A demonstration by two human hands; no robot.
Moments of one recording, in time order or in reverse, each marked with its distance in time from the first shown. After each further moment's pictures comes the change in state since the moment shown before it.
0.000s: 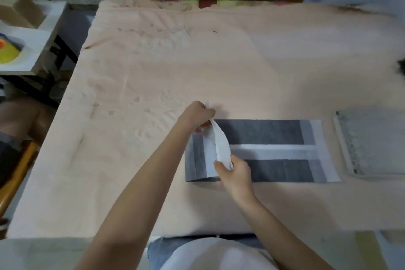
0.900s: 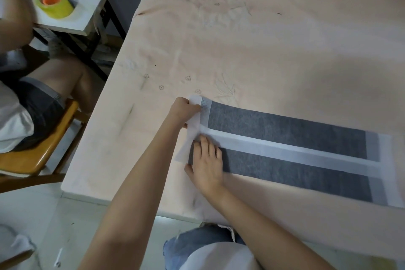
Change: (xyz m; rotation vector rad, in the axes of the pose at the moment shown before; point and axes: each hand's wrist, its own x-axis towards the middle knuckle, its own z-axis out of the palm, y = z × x) left_hand 0.002 -0.138 -0.117 -0.228 0.234 -0.189; right_hand -0.020 -0.020 0.178 -1.148 -0.083 -0.692
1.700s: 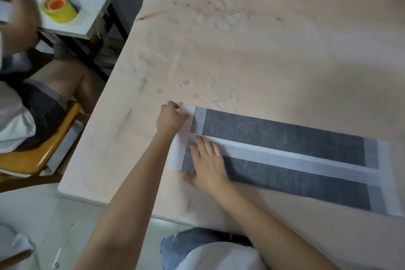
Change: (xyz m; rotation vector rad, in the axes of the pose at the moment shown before) left_hand 0.016 -0.031 -0.002 0.313 0.260 0.067; right_hand 0.013 0.032 0.001 -0.023 -0.142 -0.248
